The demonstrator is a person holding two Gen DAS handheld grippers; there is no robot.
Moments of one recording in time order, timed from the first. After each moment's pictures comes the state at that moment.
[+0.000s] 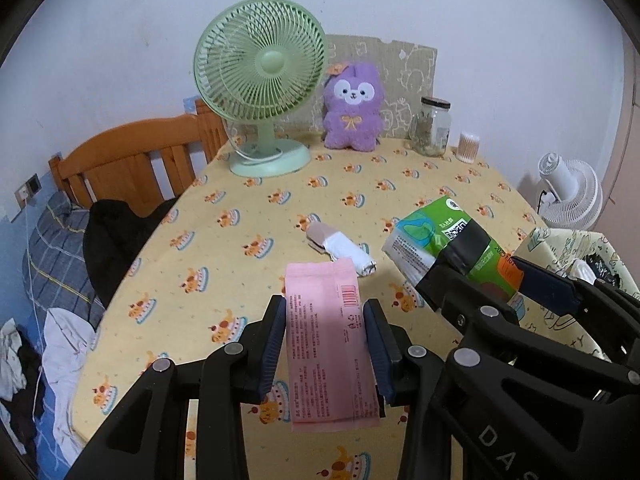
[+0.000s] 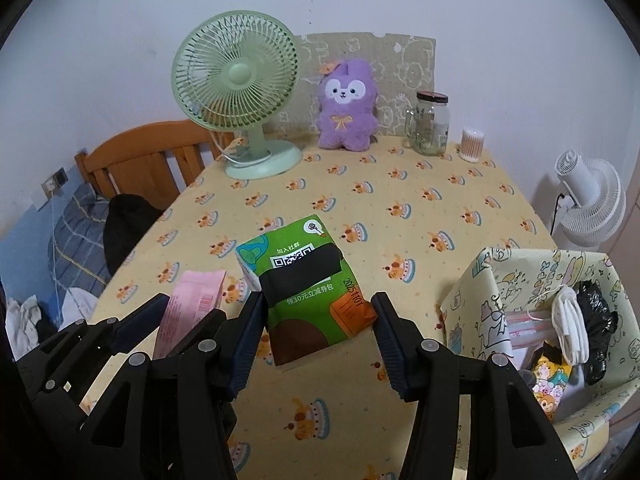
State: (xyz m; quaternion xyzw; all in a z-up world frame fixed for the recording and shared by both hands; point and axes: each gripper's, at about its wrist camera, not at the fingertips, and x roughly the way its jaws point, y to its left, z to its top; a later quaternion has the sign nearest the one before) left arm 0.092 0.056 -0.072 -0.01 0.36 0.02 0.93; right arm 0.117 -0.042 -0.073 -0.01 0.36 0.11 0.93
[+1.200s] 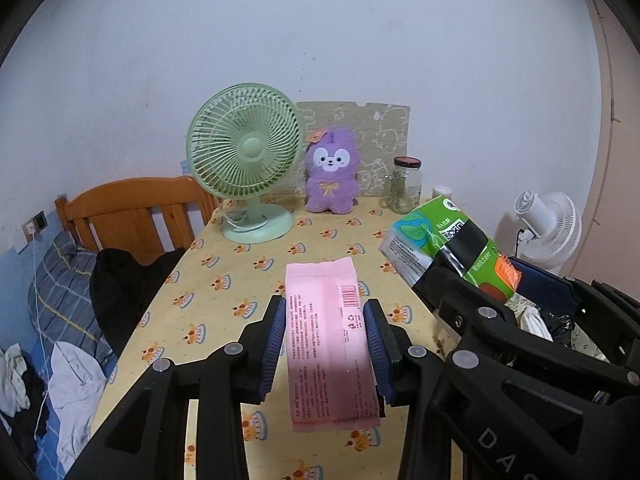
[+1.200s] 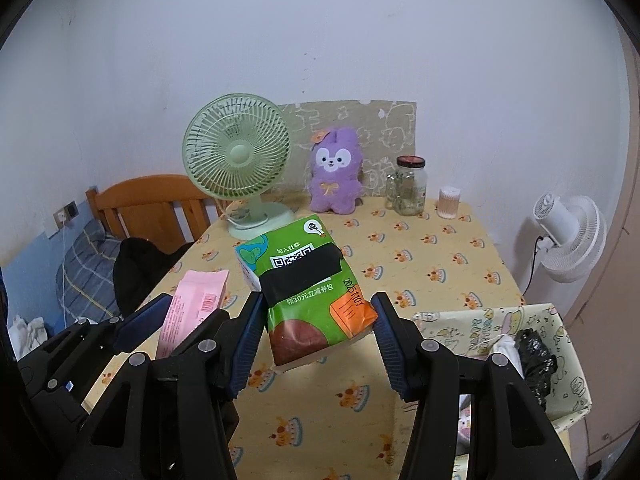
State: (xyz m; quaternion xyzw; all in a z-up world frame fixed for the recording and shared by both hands) left arm 0.065 0.015 -0.011 0.00 0.28 0.01 0.96; right arm 0.084 -0.087 -0.004 0.00 0.28 0.11 0.95
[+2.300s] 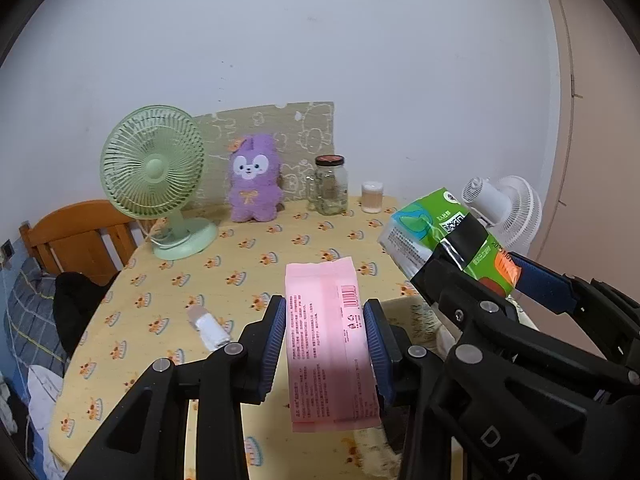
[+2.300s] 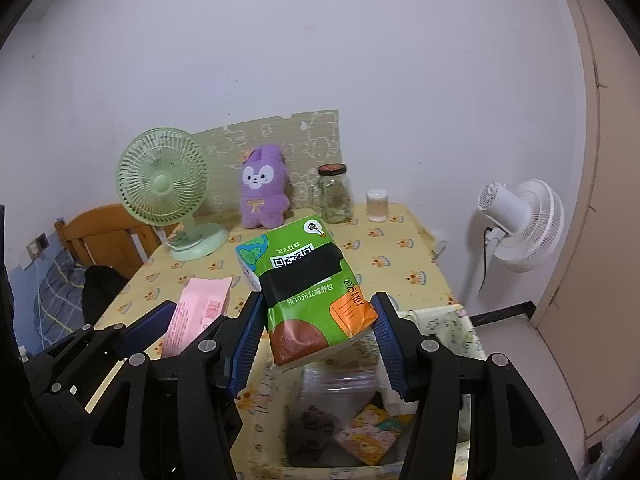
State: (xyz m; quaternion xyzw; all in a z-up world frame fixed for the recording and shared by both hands) left arm 0.085 -0.098 -0.012 0.03 0.28 -0.05 0.96; right arm 0.087 -0.204 -0.005 0.03 0.26 0.05 0.96
